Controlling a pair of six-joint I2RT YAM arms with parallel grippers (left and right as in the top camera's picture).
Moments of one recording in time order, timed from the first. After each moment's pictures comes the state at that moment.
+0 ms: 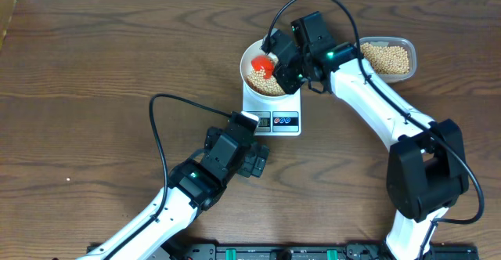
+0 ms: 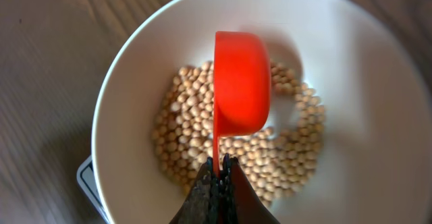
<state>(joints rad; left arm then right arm) -0.69 1.15 0.61 -0.34 -0.17 -0.23 0.44 1.96 1.55 -0.59 -0.31 -0.30</state>
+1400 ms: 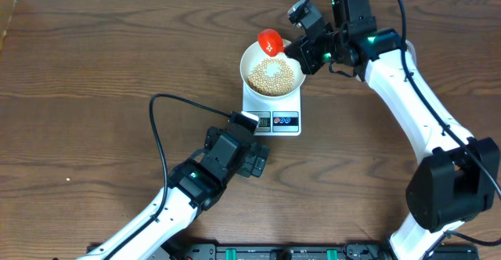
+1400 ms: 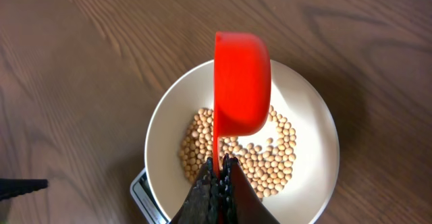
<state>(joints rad) -0.69 1.15 0.61 -0.34 -0.17 -0.23 0.31 1.85 1.60 -0.62 -0.54 -0.22</state>
